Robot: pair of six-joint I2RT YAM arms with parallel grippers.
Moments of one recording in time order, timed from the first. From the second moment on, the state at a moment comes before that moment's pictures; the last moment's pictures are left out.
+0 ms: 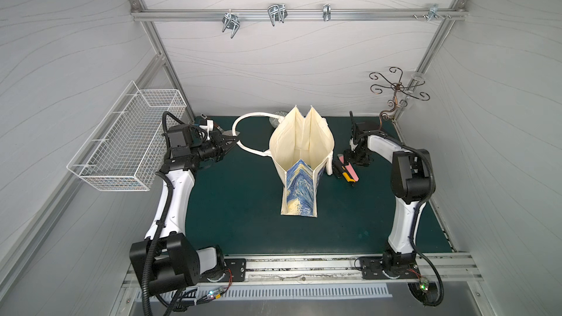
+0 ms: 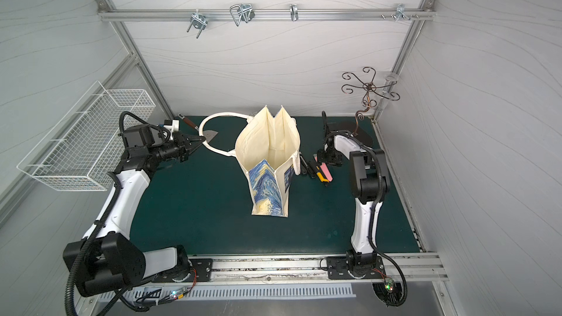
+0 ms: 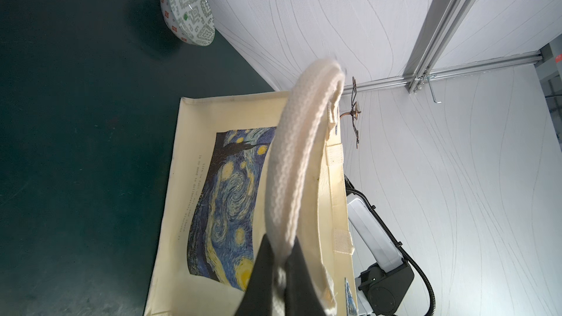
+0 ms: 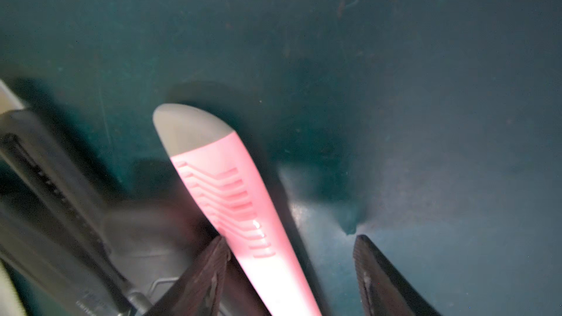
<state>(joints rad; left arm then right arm) 0.23 1.26 1.08 -0.37 1.01 -0.82 0.19 2.05 1.50 -0.80 -0.04 0.17</state>
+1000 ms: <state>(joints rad) 0.23 1.27 1.09 -0.39 1.01 -0.78 0.23 2.01 1.44 -0.81 -0.05 0.16</state>
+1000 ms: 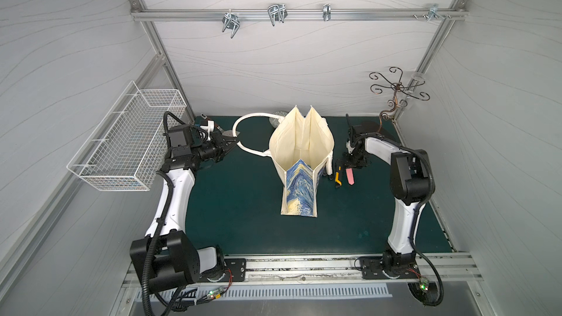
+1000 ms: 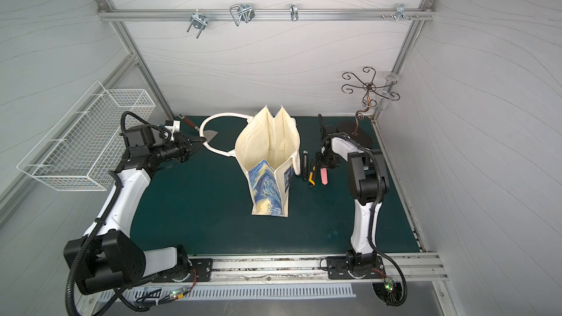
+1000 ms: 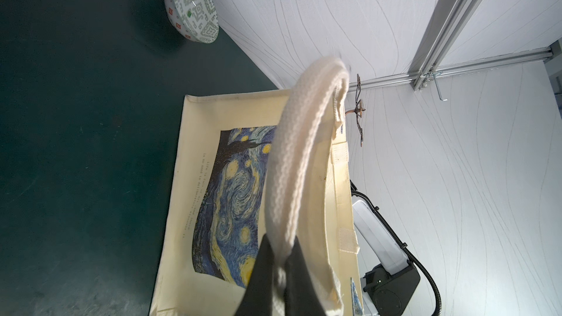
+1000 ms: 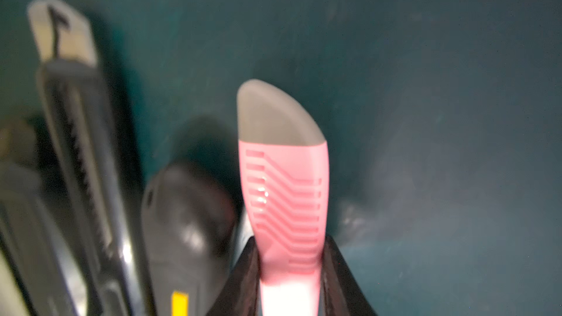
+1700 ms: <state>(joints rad) 0.23 1.27 1.10 -0.40 1.01 -0.77 0.44 1.51 1.72 -1.01 -0.03 0.13</state>
